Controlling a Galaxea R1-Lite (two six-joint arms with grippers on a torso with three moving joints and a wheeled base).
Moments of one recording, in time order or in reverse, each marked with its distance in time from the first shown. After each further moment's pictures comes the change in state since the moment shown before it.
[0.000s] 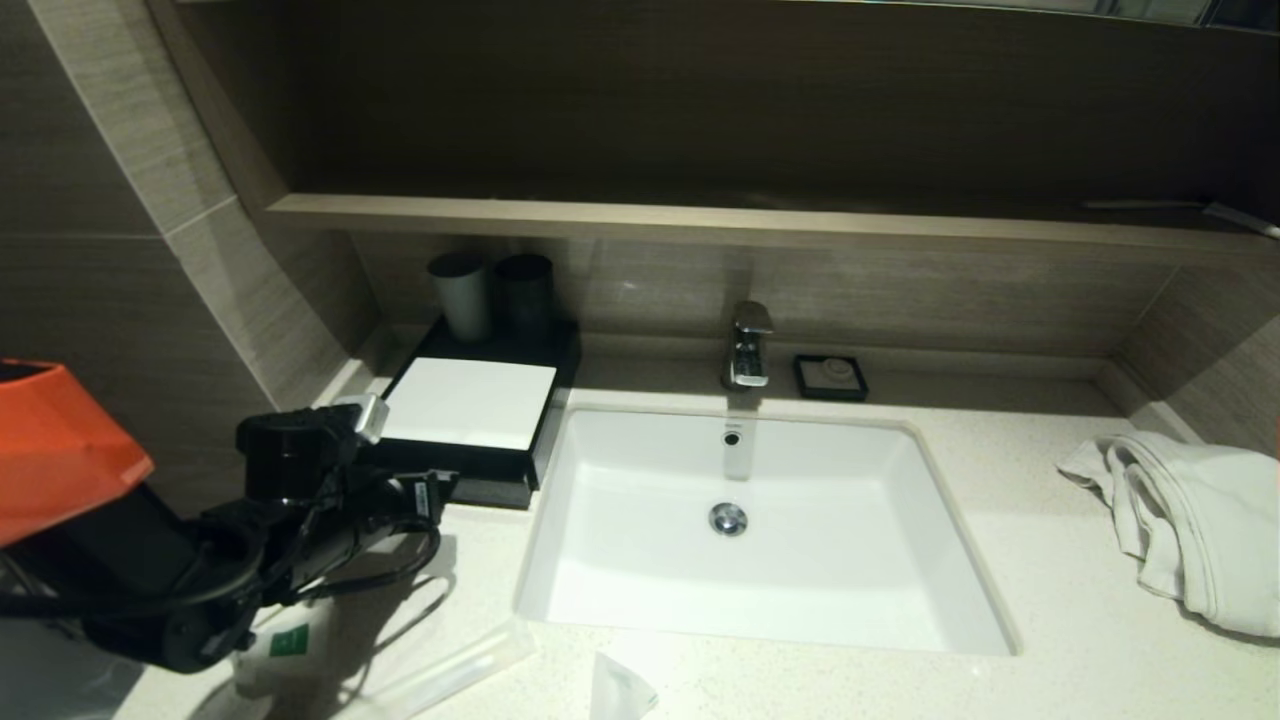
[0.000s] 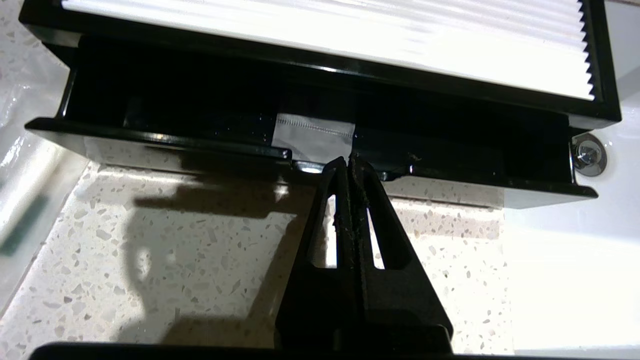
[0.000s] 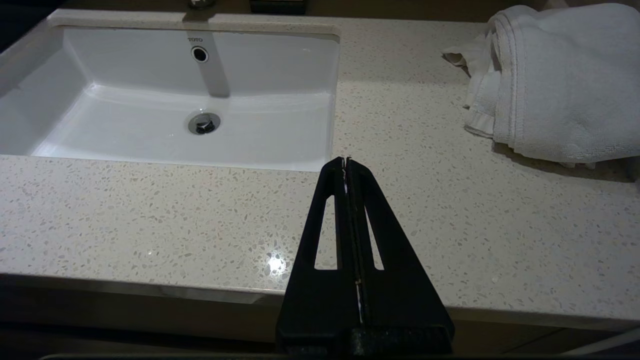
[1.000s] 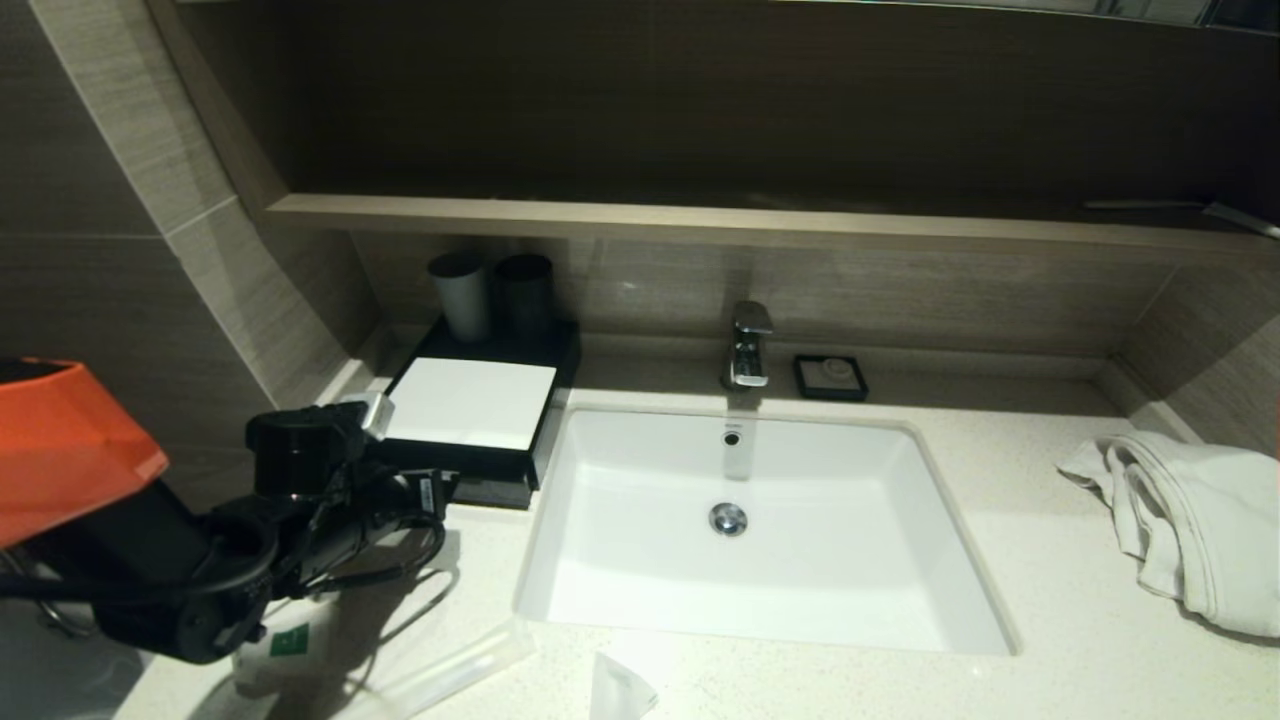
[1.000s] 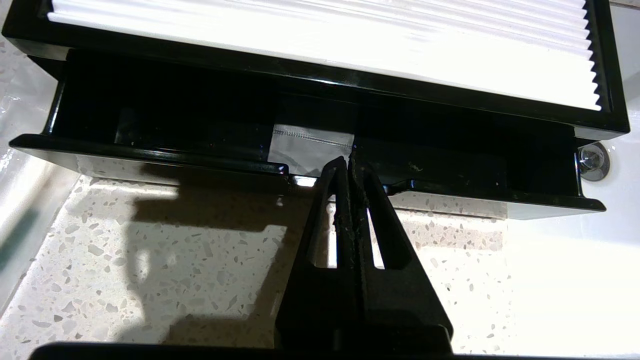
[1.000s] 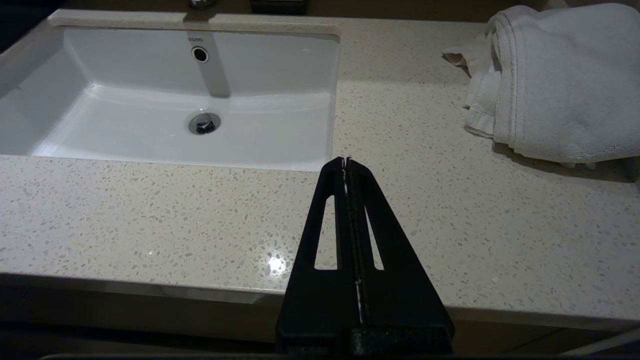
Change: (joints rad) left arm -0.001 0.025 -0.024 0.000 0.000 0.005; right arm 0.000 0.000 0.000 0.000 0.000 0.000
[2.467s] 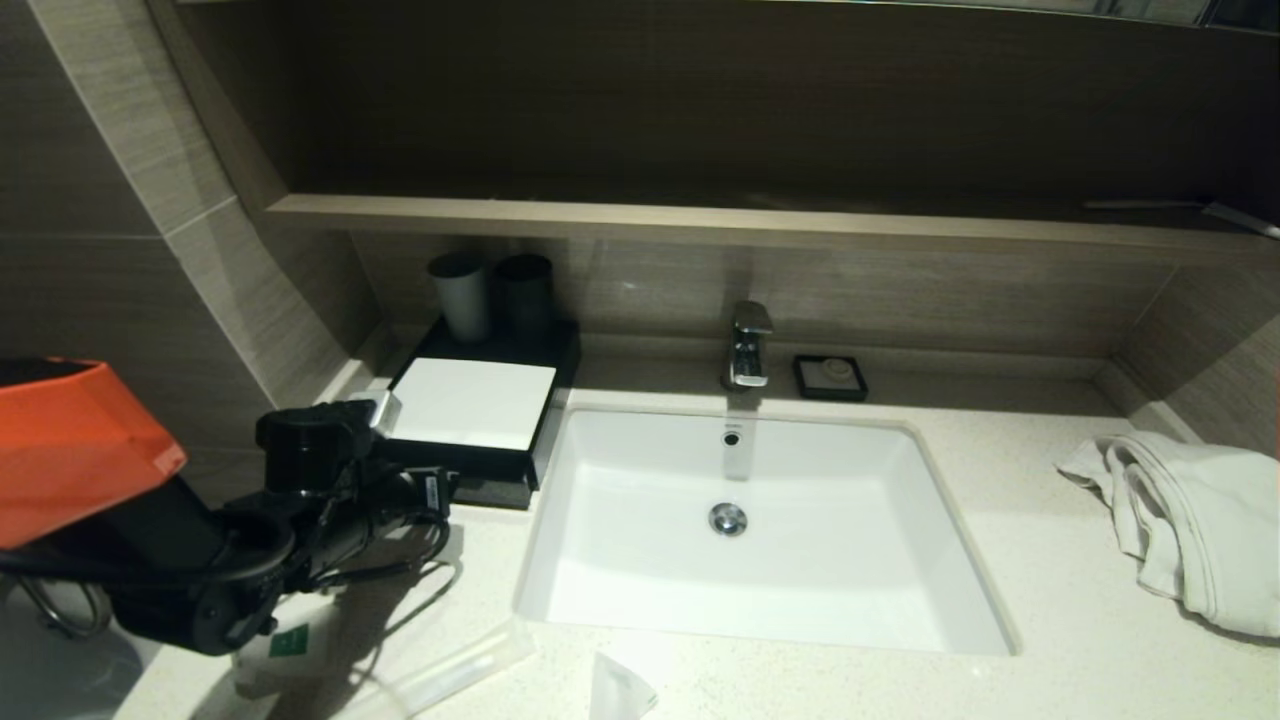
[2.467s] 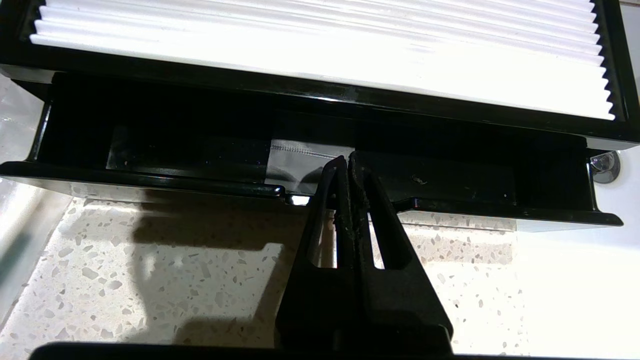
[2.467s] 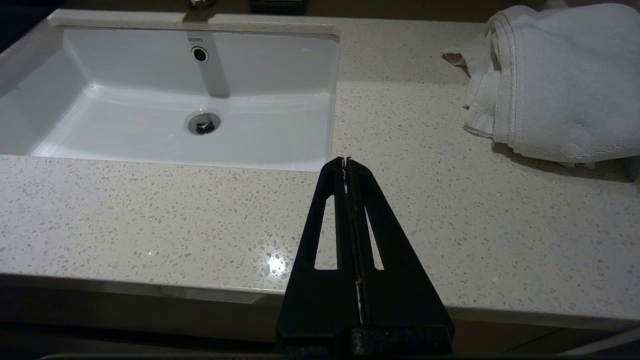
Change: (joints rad) left arm 0.000 0.034 -0.019 -0.003 -0.002 0.021; right arm 0.000 0.000 0.000 0.000 0.000 0.000
